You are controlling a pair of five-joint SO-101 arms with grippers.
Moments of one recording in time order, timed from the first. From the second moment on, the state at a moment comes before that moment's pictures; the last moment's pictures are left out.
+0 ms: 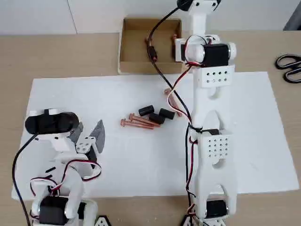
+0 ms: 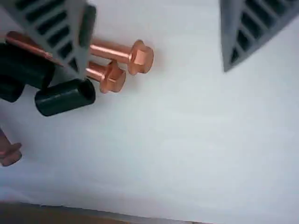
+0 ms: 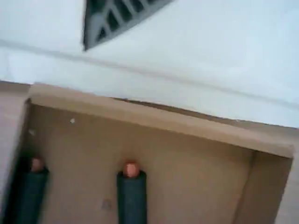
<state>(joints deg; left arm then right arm) -0.2 -93.5 69.4 64.7 16.7 -9.5 50.3 -93.4 97.6 -3.6</state>
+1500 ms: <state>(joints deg) -22.1 -93.5 78.8 57.0 18.7 -21.5 19.5 -27.0 89.1 14.2</state>
